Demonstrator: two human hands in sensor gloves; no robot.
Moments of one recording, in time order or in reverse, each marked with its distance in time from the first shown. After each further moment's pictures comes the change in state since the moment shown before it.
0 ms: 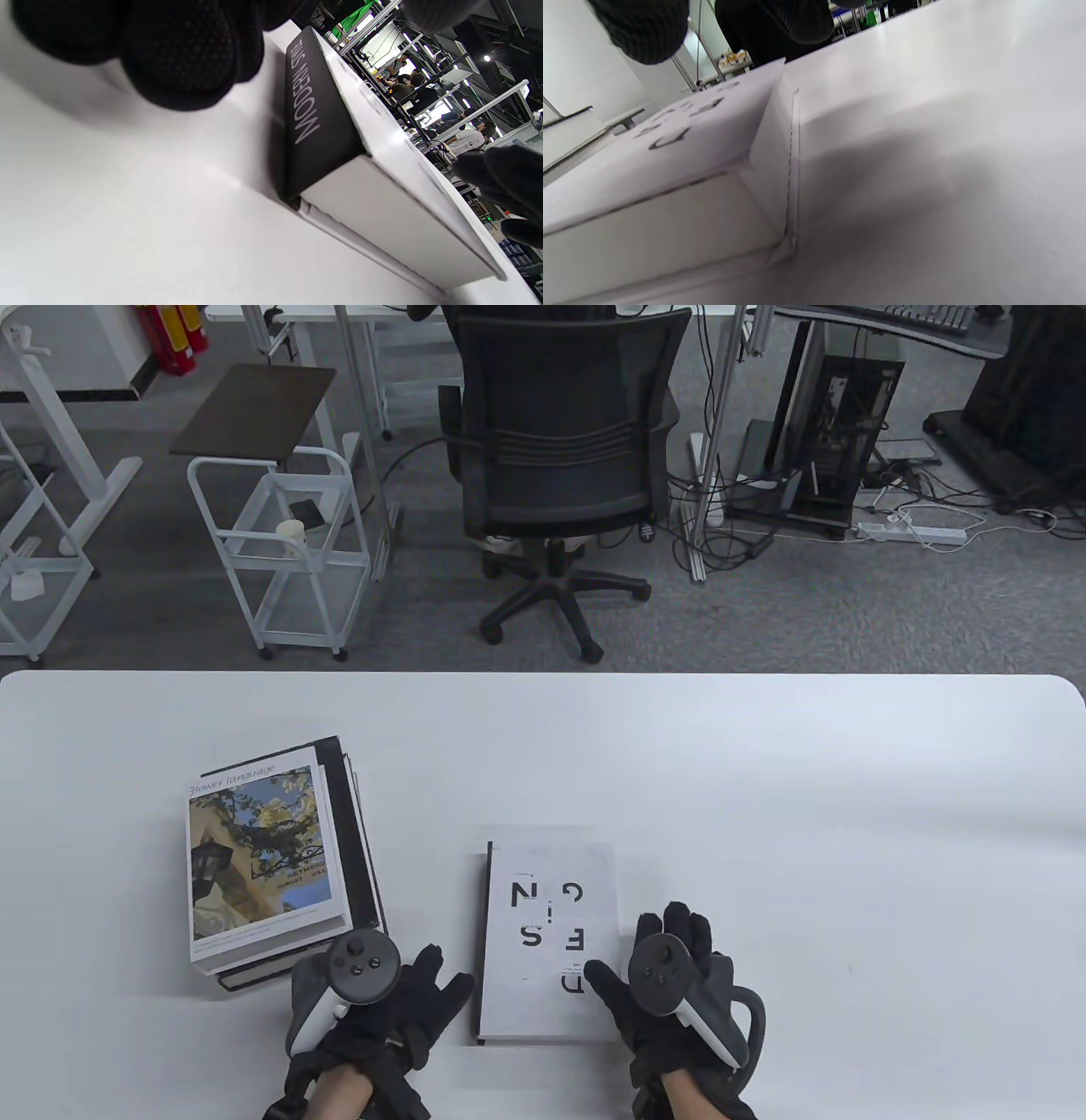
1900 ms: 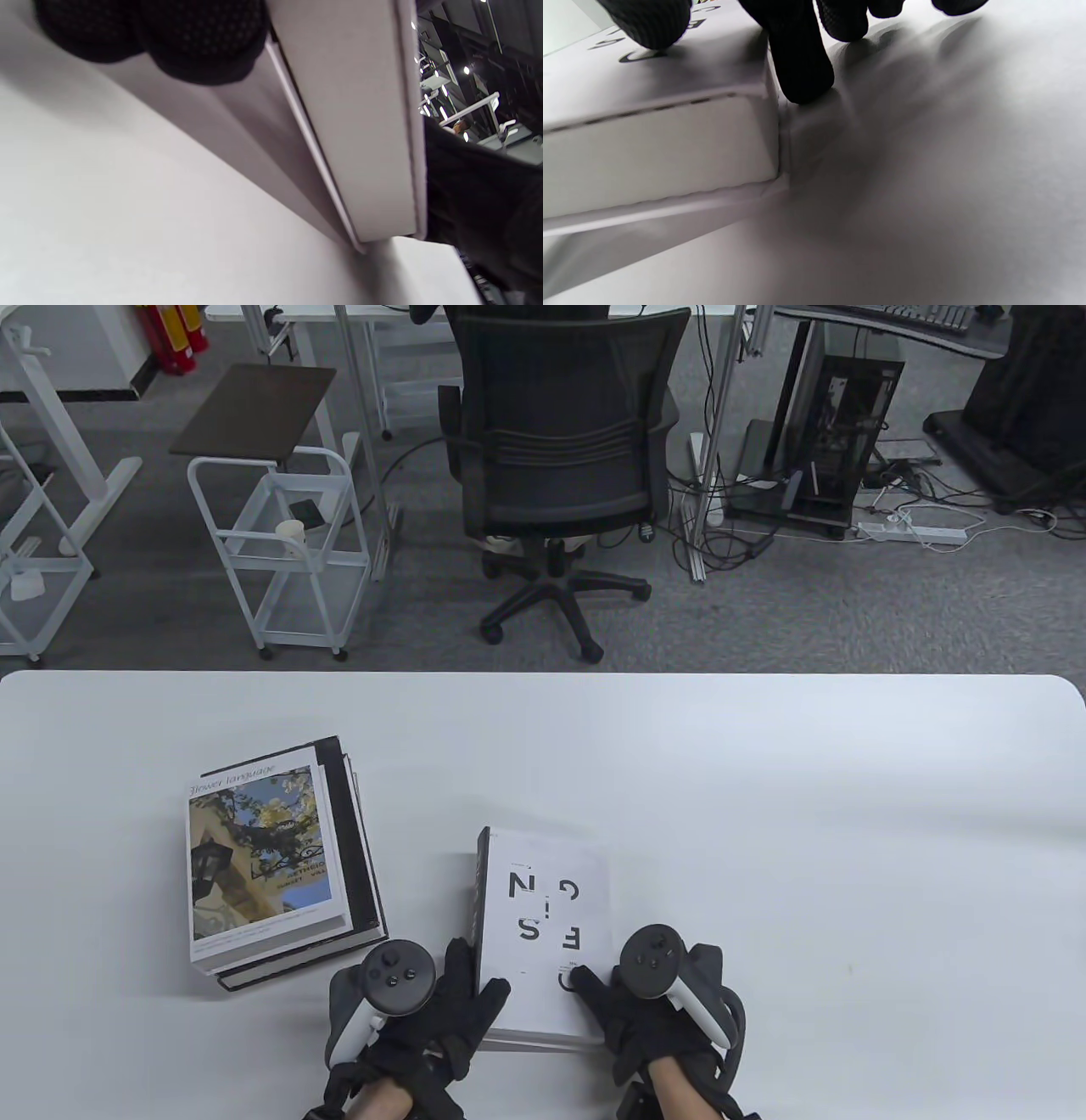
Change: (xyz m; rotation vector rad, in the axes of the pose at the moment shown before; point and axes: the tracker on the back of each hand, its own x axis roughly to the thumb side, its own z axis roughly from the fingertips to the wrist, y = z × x) left_hand 0.022 -0.030 -0.002 -0.048 -0.046 0.149; right_hand 0.002 0.020 -0.014 0.184 0.013 -0.106
